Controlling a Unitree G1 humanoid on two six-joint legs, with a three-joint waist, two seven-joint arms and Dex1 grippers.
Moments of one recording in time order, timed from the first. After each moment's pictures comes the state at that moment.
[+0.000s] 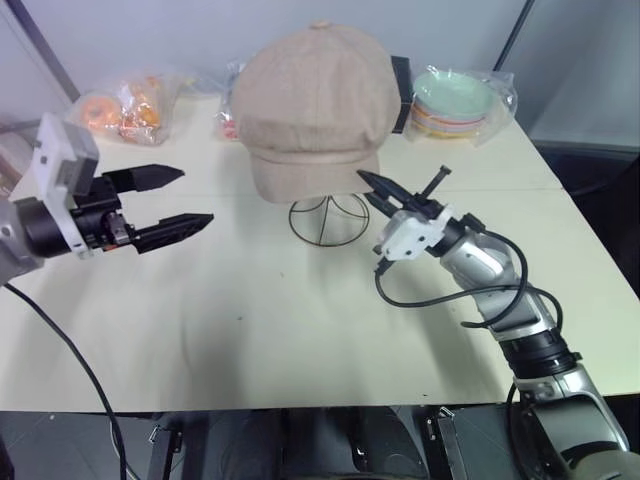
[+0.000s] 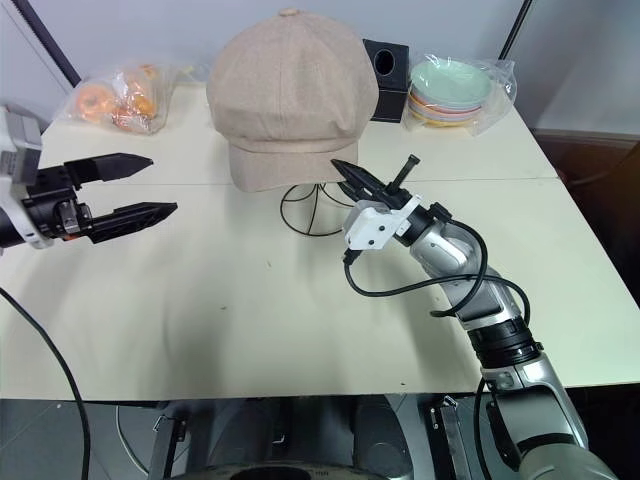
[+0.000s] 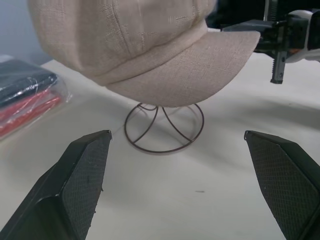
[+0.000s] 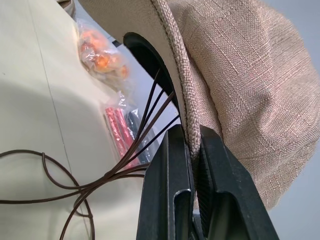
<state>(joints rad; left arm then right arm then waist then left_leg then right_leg) -0.33 1.05 0.44 -0.35 -0.87 0.78 -0.92 -0.50 -0.53 0.18 0.00 -0.31 -0.46 0.32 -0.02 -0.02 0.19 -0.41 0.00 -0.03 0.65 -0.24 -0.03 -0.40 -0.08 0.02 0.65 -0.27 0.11</state>
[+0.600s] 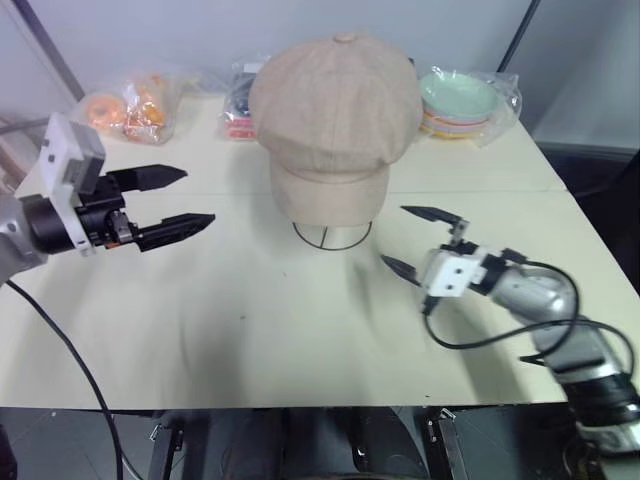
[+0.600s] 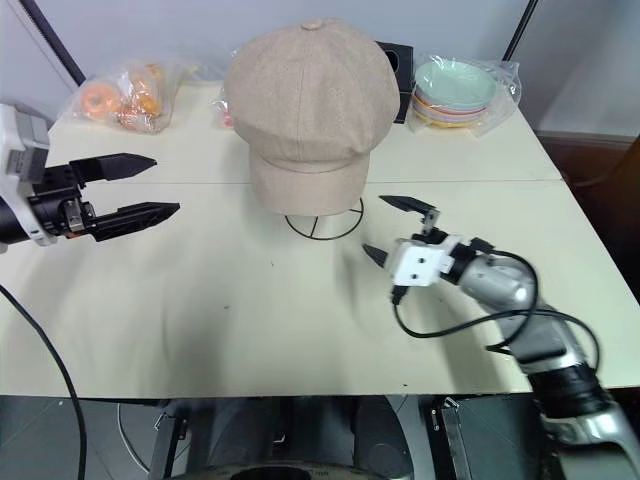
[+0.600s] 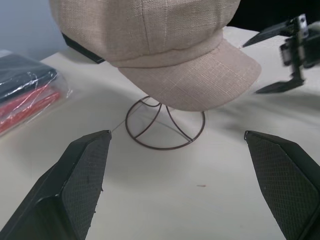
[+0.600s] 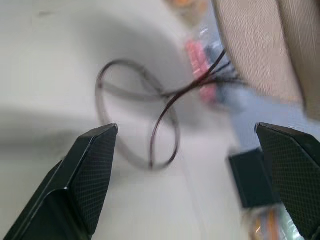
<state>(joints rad) -0.35 1.04 0.40 -0.32 -0.83 0.76 -0.96 -0.20 -0.86 0.04 -0.19 -0.04 -0.29 0.69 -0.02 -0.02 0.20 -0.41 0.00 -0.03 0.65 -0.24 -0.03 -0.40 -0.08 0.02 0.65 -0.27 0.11</state>
